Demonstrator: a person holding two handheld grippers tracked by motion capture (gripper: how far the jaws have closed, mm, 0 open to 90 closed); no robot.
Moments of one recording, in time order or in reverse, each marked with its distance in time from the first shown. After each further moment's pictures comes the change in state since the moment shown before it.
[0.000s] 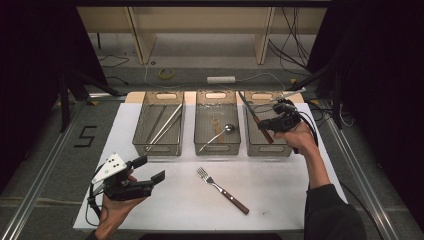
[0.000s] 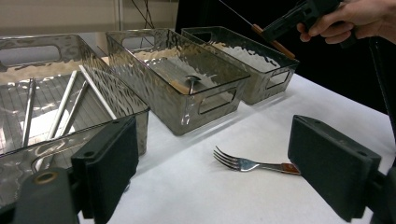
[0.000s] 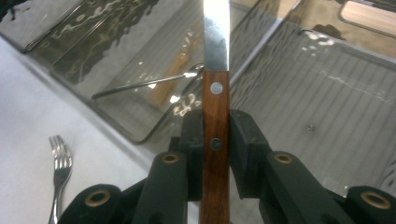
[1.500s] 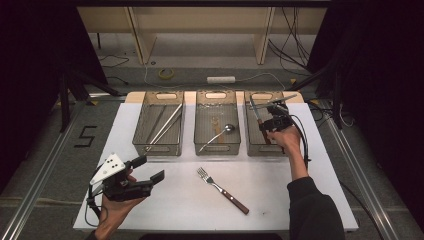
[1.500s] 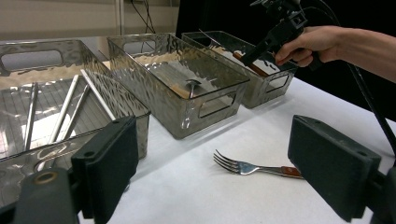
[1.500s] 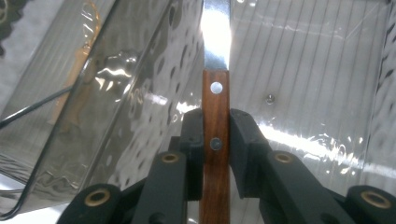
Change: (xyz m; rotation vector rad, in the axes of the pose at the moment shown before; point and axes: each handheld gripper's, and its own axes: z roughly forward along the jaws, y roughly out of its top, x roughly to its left) left arm -0.001 0.001 -0.002 -0.016 0.002 0.001; right arm -0.026 -0.008 0.056 0.087 -0.203 0.256
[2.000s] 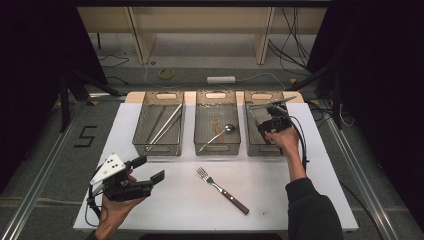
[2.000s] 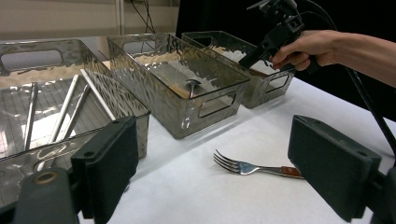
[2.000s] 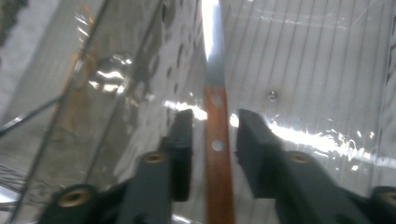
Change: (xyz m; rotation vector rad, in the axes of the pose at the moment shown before) left arm 0.000 0.000 0.000 0.001 0.000 0.002; right arm -0.001 -0.002 0.006 -0.002 0.007 0.052
